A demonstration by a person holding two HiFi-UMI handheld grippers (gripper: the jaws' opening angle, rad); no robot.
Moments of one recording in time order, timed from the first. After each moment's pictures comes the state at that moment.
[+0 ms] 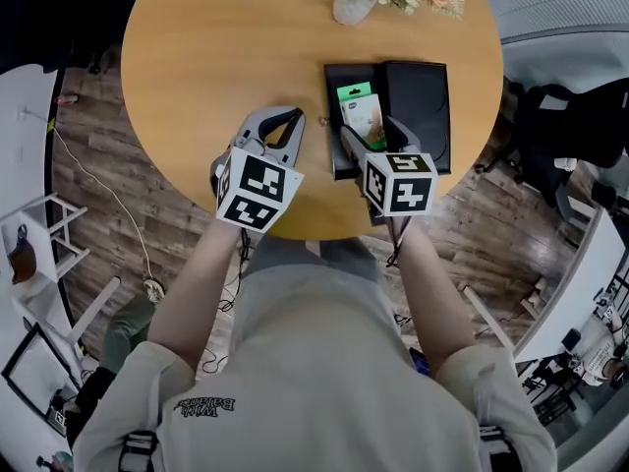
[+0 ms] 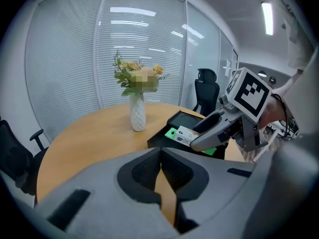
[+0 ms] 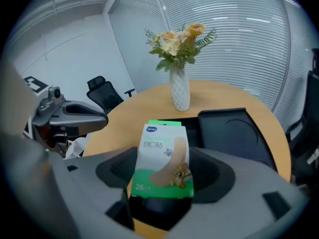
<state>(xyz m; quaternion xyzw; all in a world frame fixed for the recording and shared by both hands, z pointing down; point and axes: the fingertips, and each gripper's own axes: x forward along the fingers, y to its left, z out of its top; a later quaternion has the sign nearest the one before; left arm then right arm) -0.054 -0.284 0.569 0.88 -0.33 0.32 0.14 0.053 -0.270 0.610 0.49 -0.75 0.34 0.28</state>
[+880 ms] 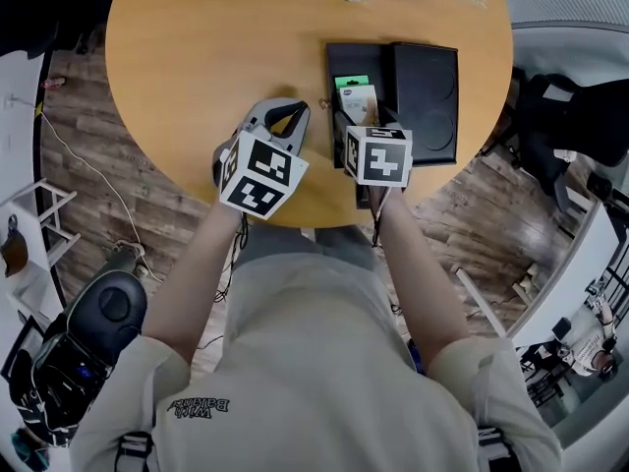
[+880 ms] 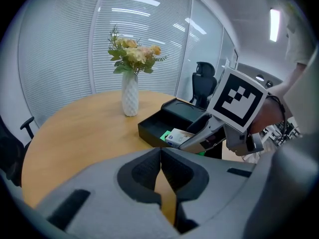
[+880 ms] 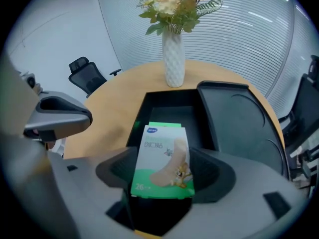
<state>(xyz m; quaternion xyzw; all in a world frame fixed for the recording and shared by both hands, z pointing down) -0.047 -0.264 0.618 0.87 -0.29 0.34 0.19 0.051 -0.259 0.672 0.51 -0.68 0.38 0.37</state>
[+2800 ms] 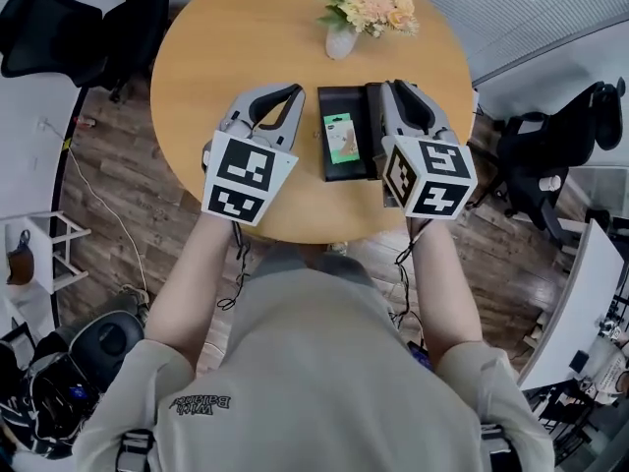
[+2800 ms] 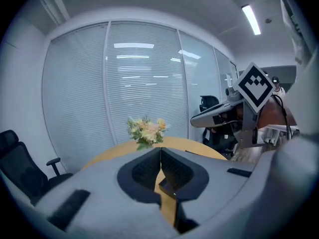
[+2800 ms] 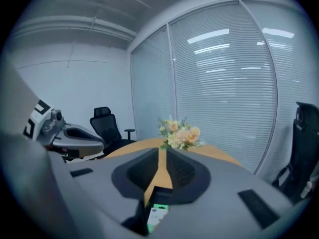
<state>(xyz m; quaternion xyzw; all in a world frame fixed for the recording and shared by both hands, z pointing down) -0.051 -0.285 0.391 0.89 -0.40 0.21 0.02 0.079 -0.296 0.381 0.58 -0.80 0.14 0.13</state>
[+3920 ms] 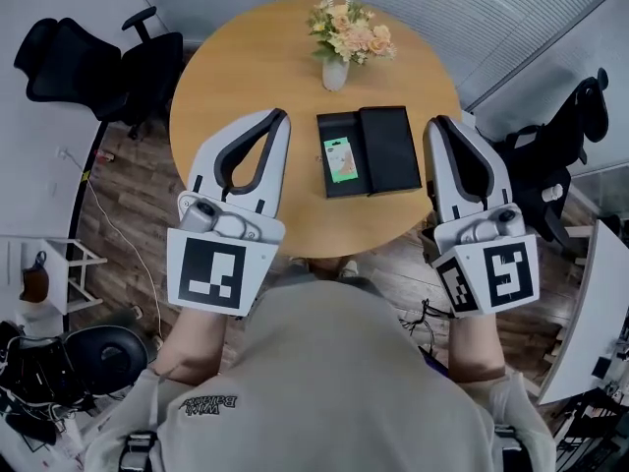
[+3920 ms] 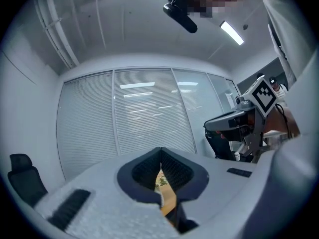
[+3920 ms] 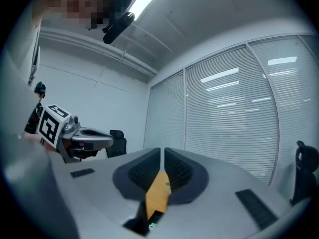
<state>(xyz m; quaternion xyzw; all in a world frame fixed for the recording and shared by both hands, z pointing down) -0.053 -0.187 0.210 0.88 -0.45 0.06 -0.10 0.102 -0.173 0.200 0.54 -0.84 -0.03 0.02</state>
